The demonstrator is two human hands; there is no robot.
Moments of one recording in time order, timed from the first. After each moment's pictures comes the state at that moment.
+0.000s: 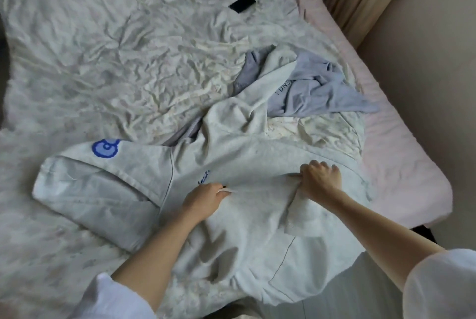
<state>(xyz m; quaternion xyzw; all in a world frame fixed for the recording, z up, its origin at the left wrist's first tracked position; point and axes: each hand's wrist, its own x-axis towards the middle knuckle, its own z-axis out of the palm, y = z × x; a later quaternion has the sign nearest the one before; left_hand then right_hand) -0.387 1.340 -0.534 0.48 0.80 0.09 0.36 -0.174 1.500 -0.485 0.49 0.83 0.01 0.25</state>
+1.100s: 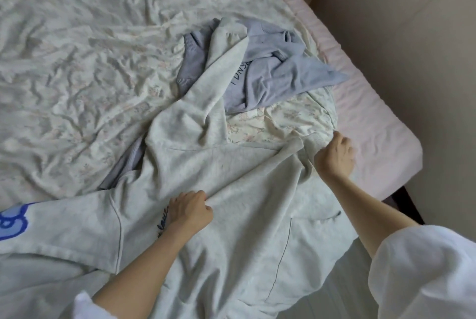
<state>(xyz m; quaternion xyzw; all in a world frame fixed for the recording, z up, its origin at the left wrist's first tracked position) -0.384 1.439 -0.602 0.54 0.77 -0.08 0.32 -0.128 1.605 -0.536 0.81 0.57 -0.12 -0.02</state>
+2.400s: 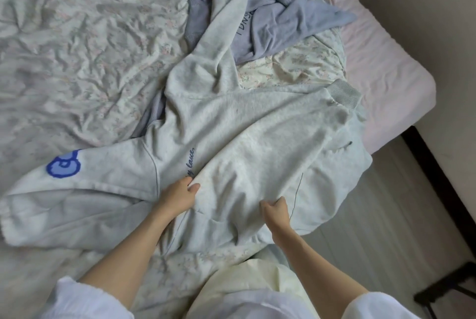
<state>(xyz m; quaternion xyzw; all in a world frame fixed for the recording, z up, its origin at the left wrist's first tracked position) -0.439 1.320 -0.592 0.47 0.76 -0.04 0.45 -0.207 1.319 -0.583 0.79 0.26 -0.55 -0.08</state>
